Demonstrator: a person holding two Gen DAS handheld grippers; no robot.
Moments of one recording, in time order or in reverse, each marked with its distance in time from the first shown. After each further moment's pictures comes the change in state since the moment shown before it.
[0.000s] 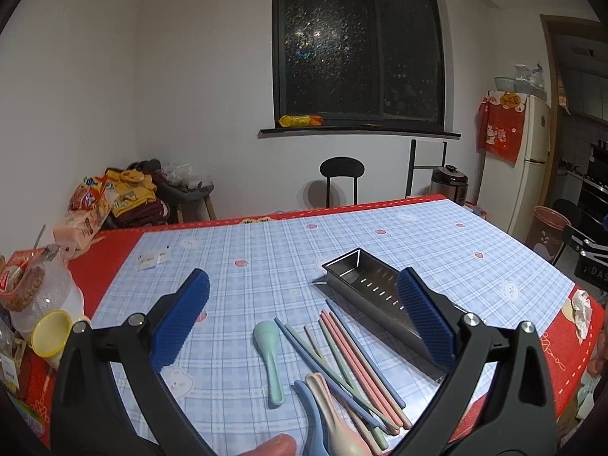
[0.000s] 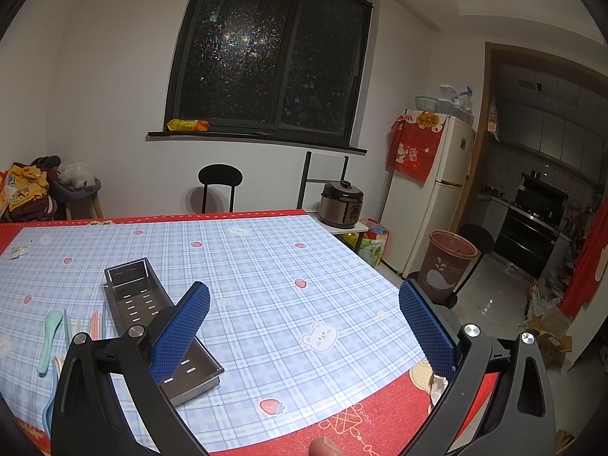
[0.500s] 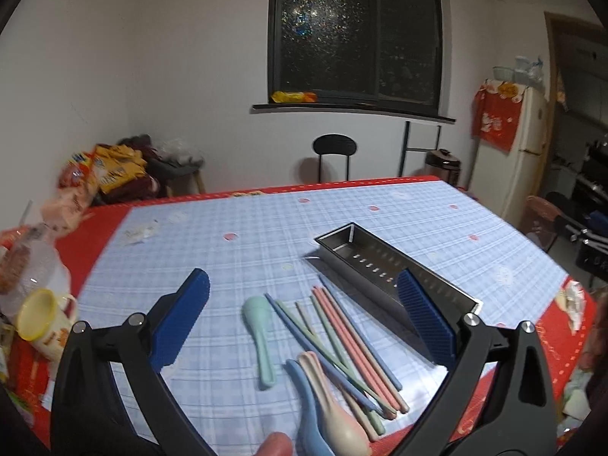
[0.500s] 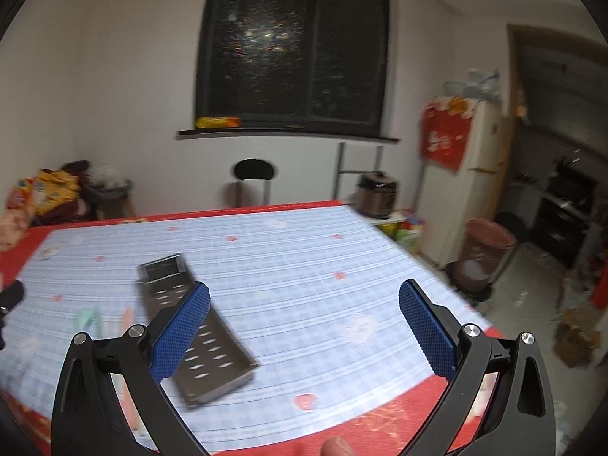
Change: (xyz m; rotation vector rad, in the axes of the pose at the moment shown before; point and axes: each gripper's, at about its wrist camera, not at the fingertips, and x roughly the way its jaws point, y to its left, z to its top) left arm 0.013 0.010 -0.014 -0.024 0.081 -0.059; right arm 0.014 0.007 -0.007 0.036 0.039 0.184
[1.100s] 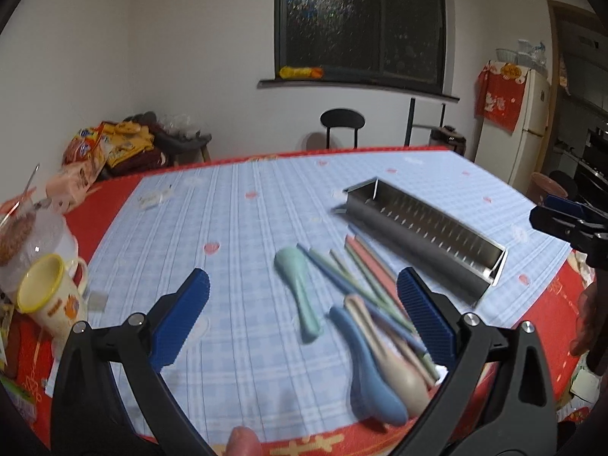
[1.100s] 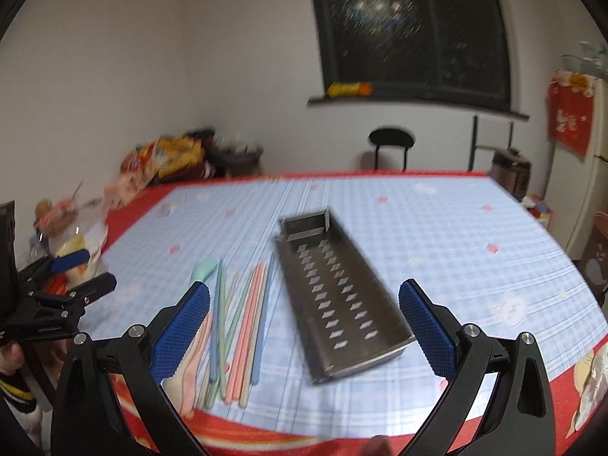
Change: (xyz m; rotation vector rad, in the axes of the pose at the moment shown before) left arm 0.007 0.044 -0.056 0.016 0.088 0.024; right arm 0.029 0.071 -0.041 -0.084 0.134 0.499
